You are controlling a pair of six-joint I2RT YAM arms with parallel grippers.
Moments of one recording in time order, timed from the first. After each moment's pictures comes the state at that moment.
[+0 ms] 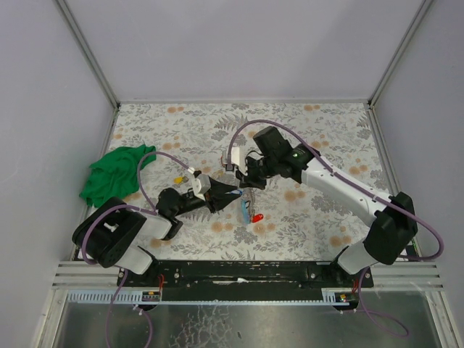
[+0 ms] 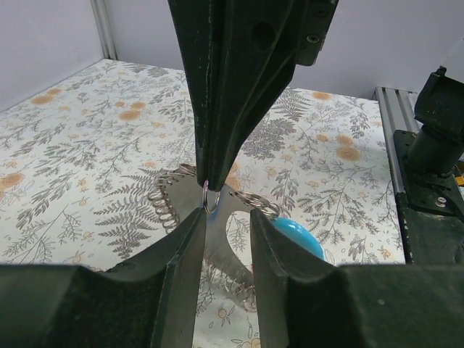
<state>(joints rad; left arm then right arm) -0.57 1.49 0.24 1.50 0.66 -0.19 0.73 1.51 1.29 -0.64 -0.56 -0.67</state>
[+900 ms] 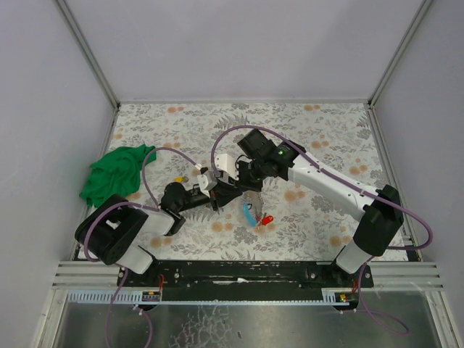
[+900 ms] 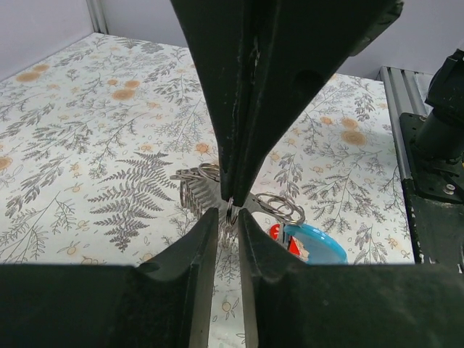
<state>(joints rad) -0.57 1.51 0.30 1.37 0.67 -0.15 0.84 1.63 1.47 -0.88 -0.33 -0.67</state>
